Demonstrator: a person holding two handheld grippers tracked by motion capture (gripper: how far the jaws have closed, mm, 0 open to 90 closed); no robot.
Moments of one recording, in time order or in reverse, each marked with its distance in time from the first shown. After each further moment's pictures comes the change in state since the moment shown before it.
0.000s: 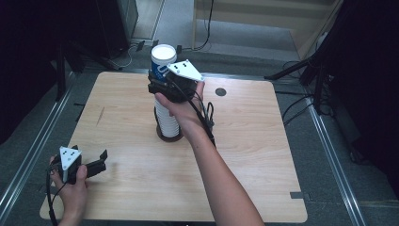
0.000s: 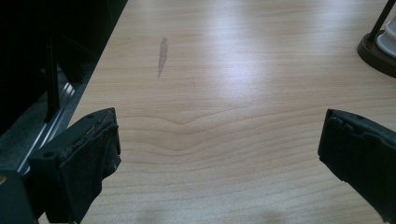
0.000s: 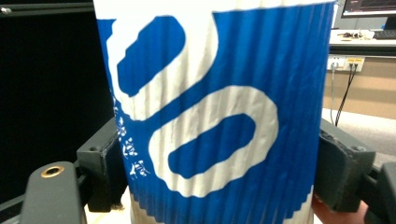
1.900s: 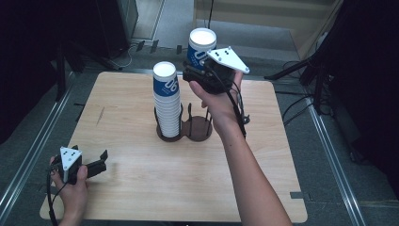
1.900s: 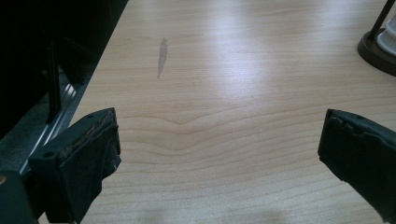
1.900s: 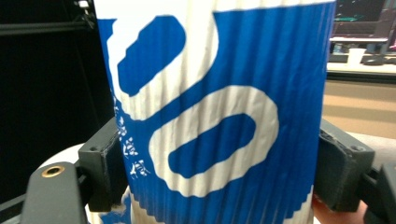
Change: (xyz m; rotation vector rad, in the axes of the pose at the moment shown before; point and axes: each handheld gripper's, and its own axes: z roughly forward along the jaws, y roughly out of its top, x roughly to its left) left arm -0.001 0.000 -0.001 -0.003 0.005 0.006; right arm -0.057 0.045 -0.062 -0.055 -0.132 -0.024
